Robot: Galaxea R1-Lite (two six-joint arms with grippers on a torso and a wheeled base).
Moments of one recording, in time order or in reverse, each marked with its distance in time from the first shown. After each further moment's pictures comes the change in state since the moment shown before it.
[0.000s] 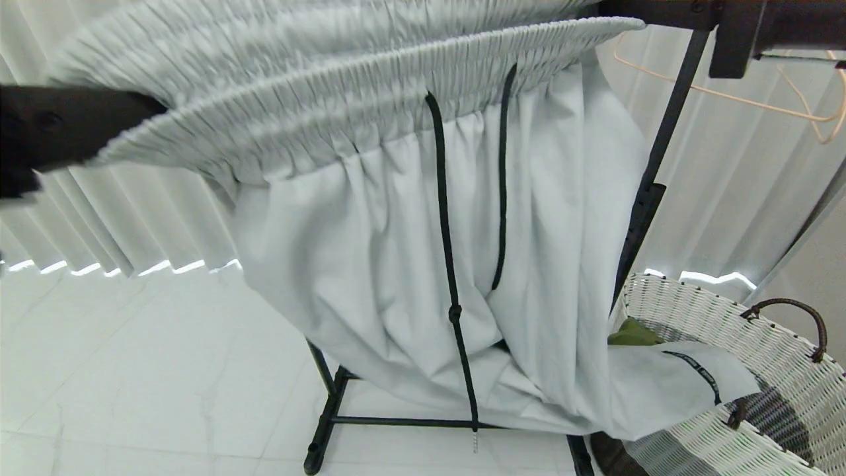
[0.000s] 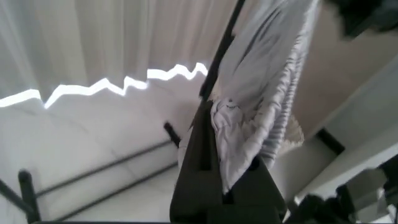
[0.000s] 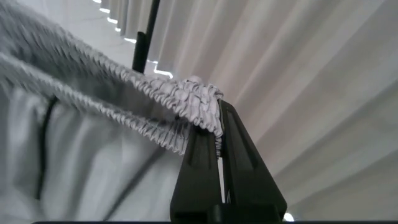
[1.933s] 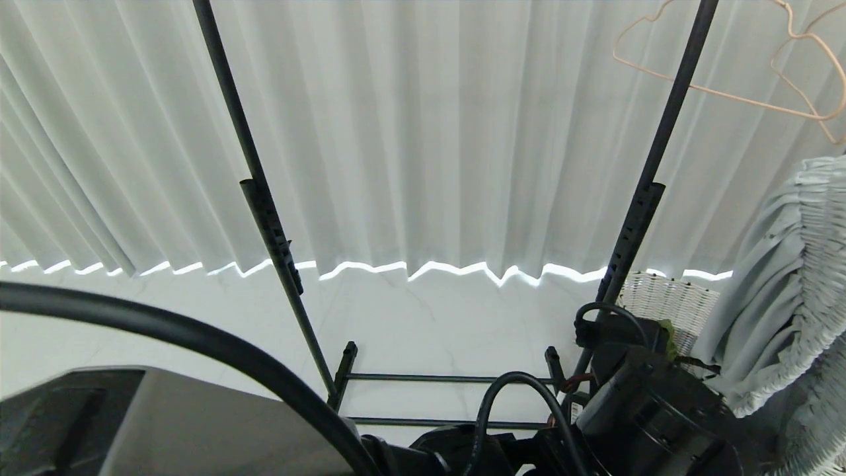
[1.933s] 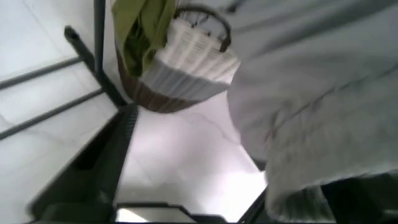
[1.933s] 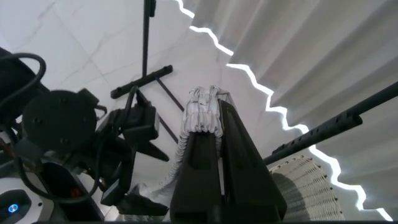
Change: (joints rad) left arm -0.503 1.035 -0.055 -0.614 0.226 -0.289; right arm -0.013 -0.435 0.355 0.346 -0.083 0.069
